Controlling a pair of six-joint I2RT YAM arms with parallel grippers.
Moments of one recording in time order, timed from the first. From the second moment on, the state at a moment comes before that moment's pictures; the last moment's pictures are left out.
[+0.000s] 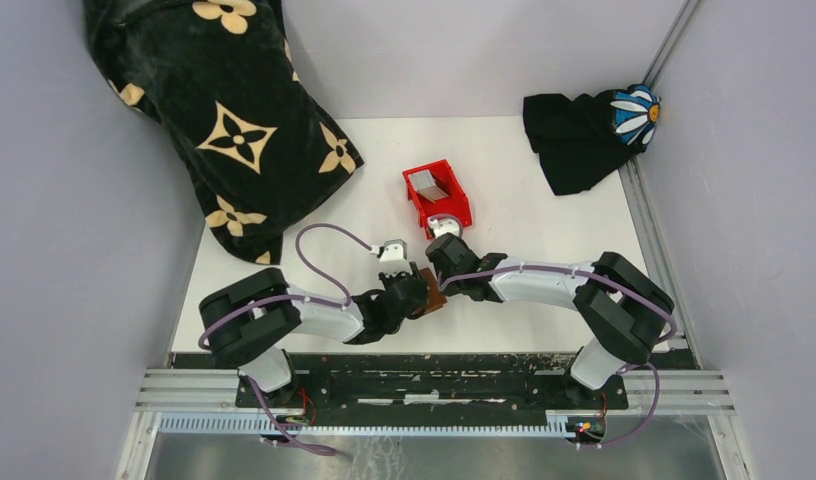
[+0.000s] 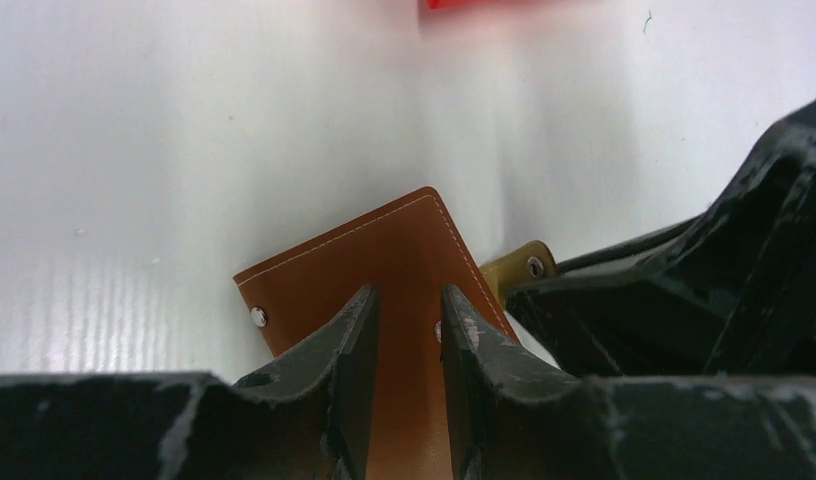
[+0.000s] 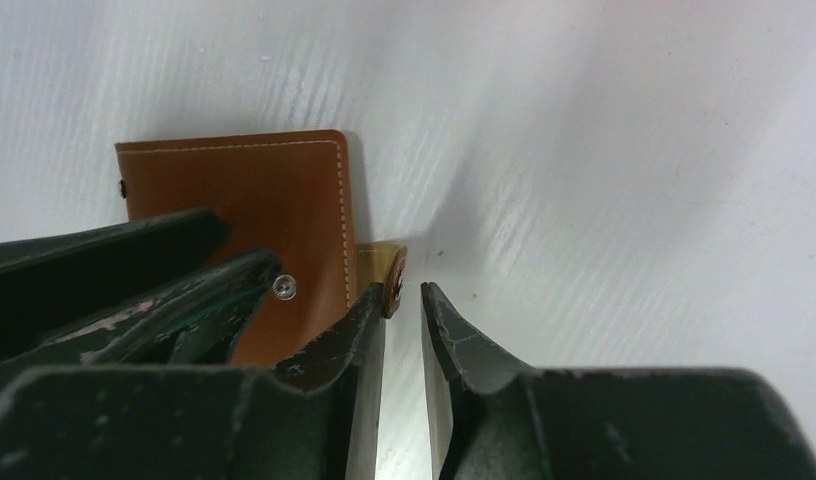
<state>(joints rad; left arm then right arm) -1.10 1.59 0.52 0.44 -0.68 -0.90 0.90 1.63 0.85 -0.17 0.30 0.48</state>
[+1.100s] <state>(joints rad) -1.10 1.67 0.62 0.37 -0.72 -0.90 0.86 1.59 0.92 -0.26 0.29 0.43</state>
